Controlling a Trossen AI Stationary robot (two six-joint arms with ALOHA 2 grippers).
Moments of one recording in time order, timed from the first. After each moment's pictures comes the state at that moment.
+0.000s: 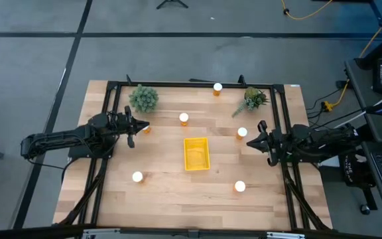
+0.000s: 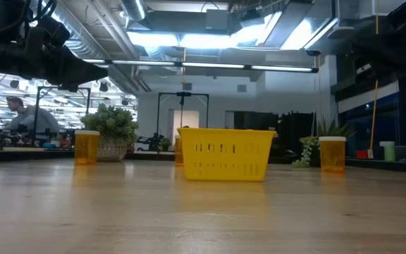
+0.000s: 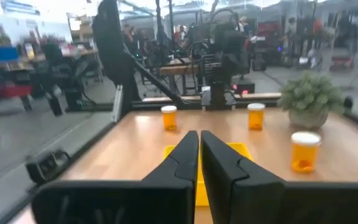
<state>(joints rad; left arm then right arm) 0.27 0.17 0.01 0.13 0.02 -0.03 0.17 0.00 0.01 0.07 0.03 0.04</state>
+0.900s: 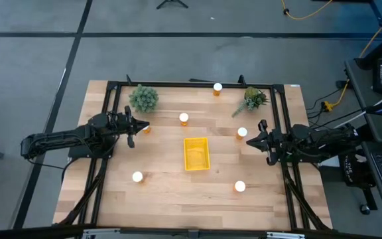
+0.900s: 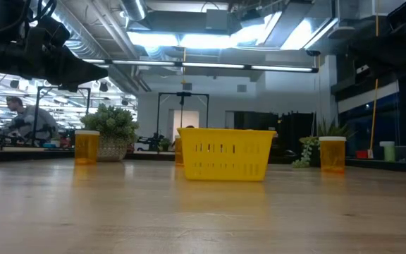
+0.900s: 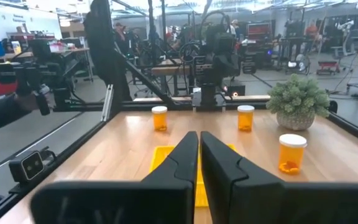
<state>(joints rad) 0.27 0.17 0.01 0.13 0.02 -0.03 0.17 0.00 0.01 0.07 0.06 0.05</state>
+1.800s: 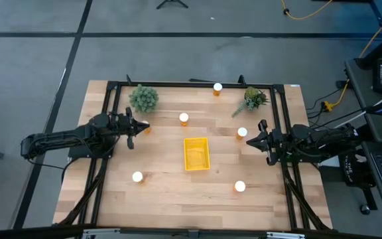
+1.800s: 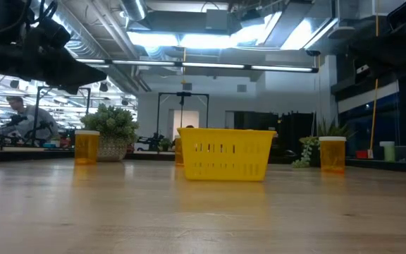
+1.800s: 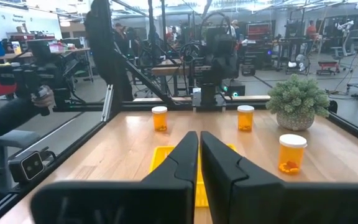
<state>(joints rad) 0.27 0.17 0.01 0.09 0.08 -0.04 0.17 0.00 0.01 0.07 0.06 0.05</state>
